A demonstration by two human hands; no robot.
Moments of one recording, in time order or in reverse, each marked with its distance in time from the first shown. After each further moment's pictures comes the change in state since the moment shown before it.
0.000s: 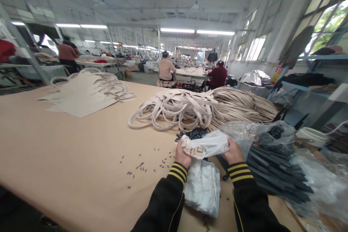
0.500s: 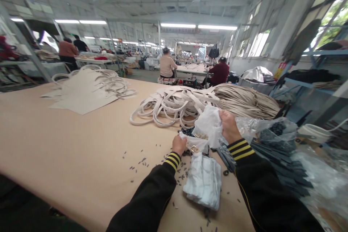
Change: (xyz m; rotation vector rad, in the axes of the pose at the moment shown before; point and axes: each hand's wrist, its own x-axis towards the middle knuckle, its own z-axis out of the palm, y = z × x) left_hand 0.013 0.036 -0.011 0.940 0.091 0.332; right_hand -0.014 -0.068 0.089 -0.124 -0.226 -0.170
